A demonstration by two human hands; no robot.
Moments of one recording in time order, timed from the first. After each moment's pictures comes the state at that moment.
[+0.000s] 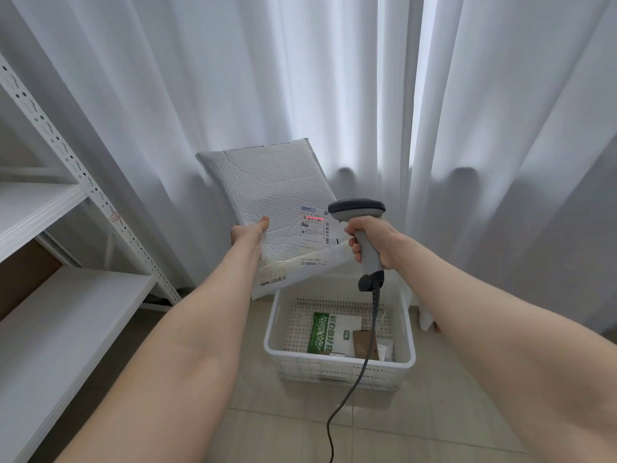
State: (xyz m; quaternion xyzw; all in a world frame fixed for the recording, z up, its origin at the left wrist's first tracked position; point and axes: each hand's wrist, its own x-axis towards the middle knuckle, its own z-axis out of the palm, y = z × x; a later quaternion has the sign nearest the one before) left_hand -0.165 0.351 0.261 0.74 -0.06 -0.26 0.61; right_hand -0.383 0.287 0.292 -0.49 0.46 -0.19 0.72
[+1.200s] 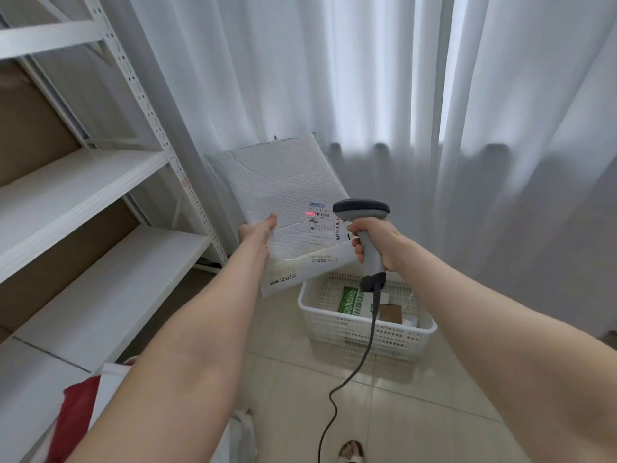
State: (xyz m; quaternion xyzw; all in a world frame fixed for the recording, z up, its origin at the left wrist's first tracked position) left_hand -0.211 0.532 0.251 0.73 -0.03 -0.22 0.65; right_hand -0.424 0.445 0.277 -0.50 0.41 -0.16 0.75
